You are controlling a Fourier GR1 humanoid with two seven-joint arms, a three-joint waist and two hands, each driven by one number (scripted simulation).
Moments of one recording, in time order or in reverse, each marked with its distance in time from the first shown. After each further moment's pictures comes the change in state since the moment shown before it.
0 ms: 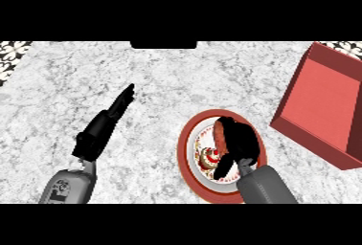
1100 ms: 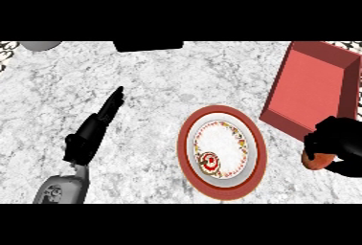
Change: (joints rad) left arm 0.043 0.011 0.038 -0.014 0.005 0.020 0.003; right arm 0.113 -0.800 -0.128 -0.234 -0.420 -0.139 -1.455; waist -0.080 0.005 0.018
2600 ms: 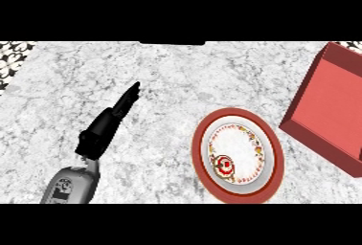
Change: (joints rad) left arm -0.063 -0.023 -0.052 -0.005 0.002 -0.043 0.020; right arm 0.036 -0.527 -0.349 0.448 -0.821 0.239 -0.176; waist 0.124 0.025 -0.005
